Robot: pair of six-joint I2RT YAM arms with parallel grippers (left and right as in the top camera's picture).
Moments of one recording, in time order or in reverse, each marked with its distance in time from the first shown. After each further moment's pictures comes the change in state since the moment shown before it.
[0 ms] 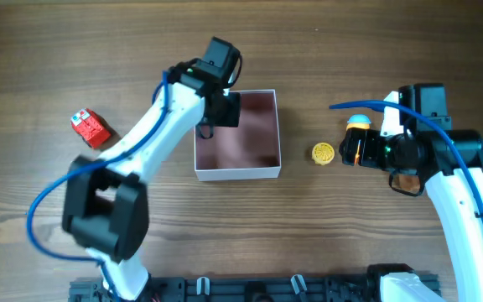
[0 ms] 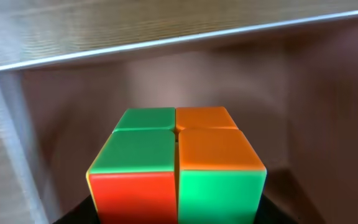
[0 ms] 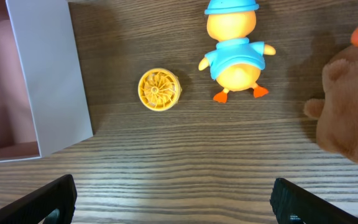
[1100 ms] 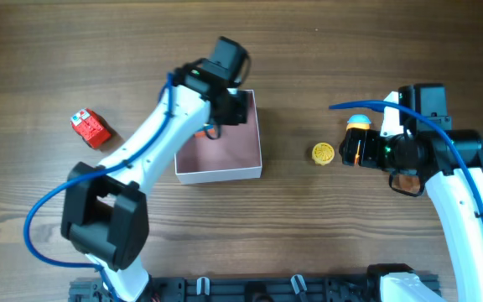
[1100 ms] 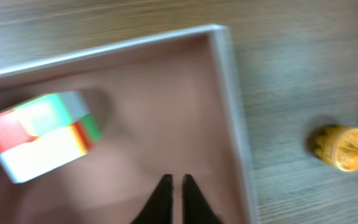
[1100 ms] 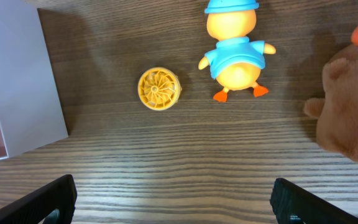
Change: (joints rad) left arm -0.059 -0.027 0.016 0.020 0.015 -0.047; right arm 0.000 0.000 0.000 -0.003 0.000 0.000
